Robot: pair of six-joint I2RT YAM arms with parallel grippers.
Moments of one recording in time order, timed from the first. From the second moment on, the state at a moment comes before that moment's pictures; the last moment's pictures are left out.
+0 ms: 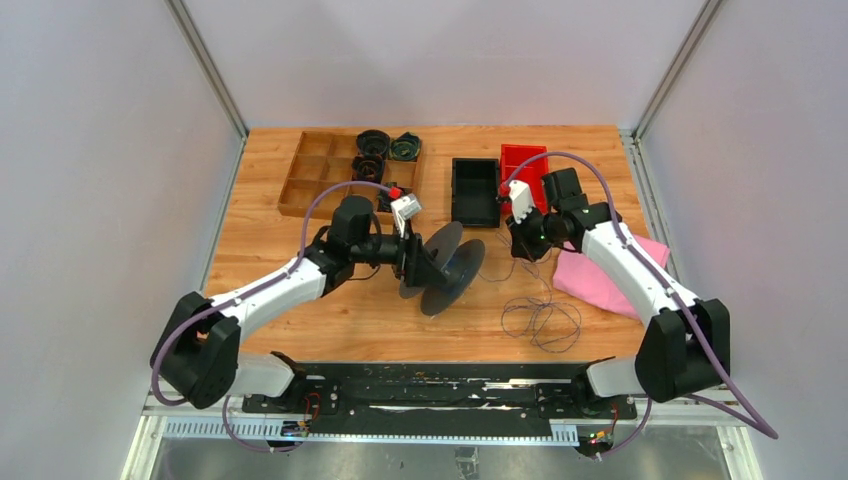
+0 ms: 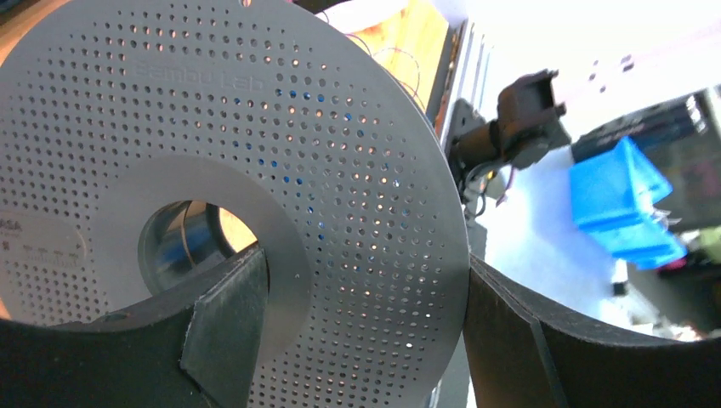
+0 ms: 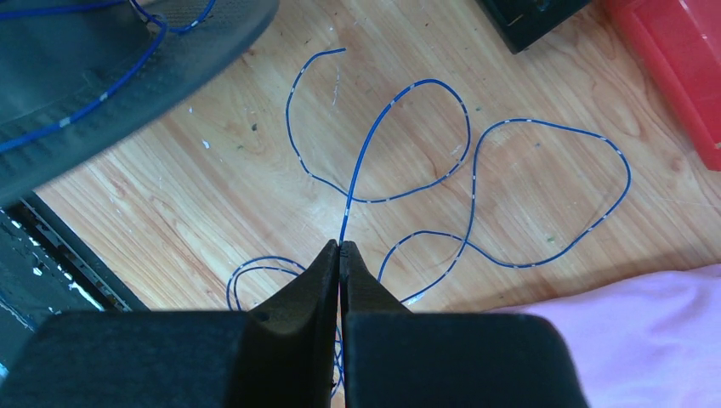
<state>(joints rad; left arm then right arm) -0.59 1.31 0.77 0.12 0.83 -0.30 0.30 1.37 1.06 -0.72 -0.42 -0.44</state>
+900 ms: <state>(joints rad) -0.41 1.38 0.46 0.87 0.71 -1.07 0.28 1.33 1.03 -0.68 -0.44 -0.44</state>
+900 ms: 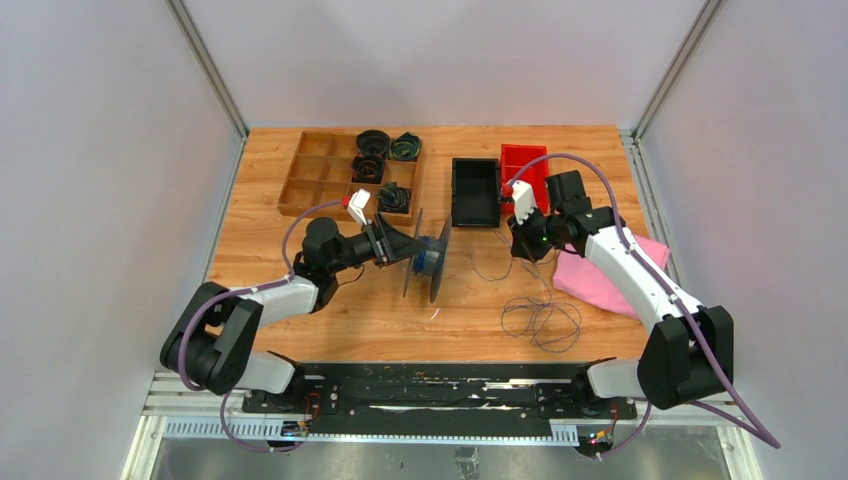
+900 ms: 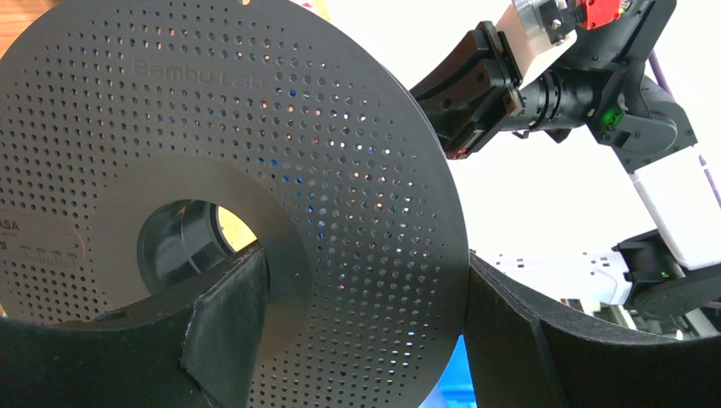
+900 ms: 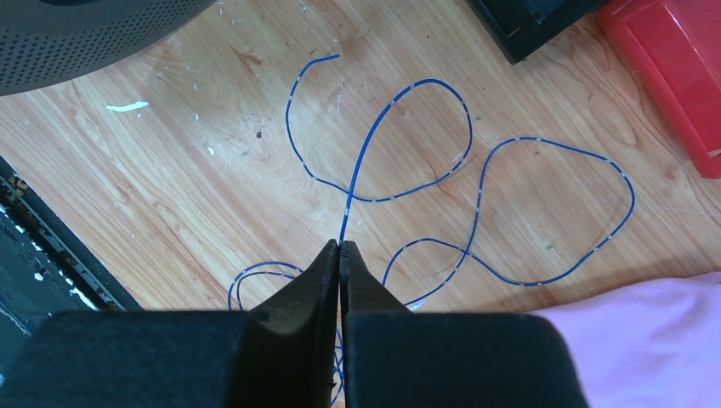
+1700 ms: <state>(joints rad) -0.38 1.41 0.45 0.87 0.71 -1.12 0.28 1.34 1.03 -0.67 -0.46 -0.44</state>
